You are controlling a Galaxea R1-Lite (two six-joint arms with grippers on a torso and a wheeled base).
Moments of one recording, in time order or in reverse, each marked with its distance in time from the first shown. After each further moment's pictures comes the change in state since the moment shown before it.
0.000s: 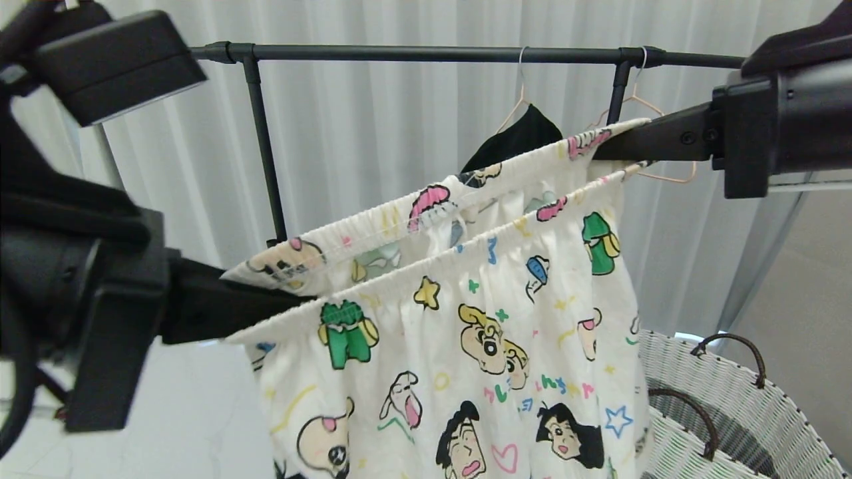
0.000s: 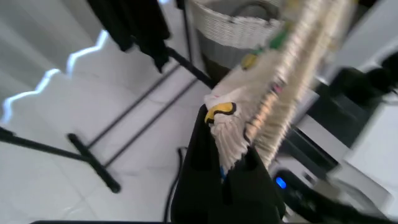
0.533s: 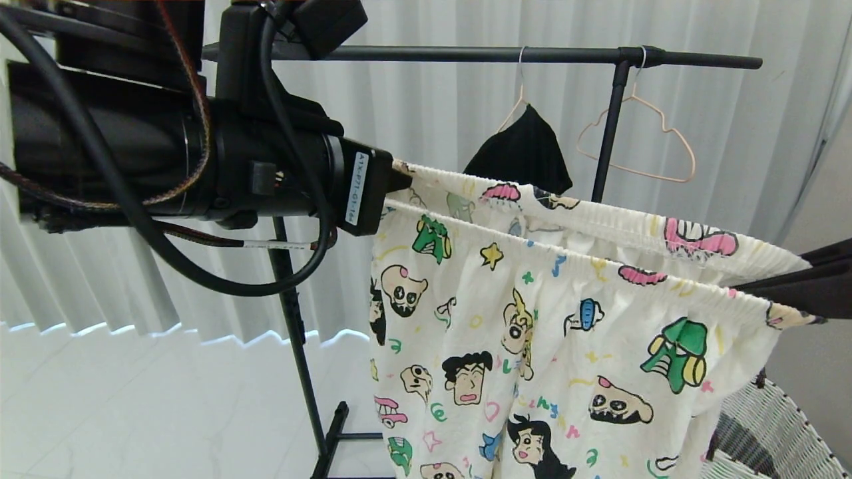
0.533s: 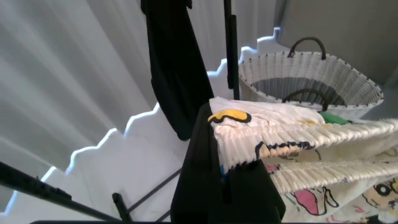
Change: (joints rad) left arm 0.056 0.249 -0.051 -0.462 0.228 0.084; right arm 0.127 -0.203 0.109 0.370 -0.089 0.037
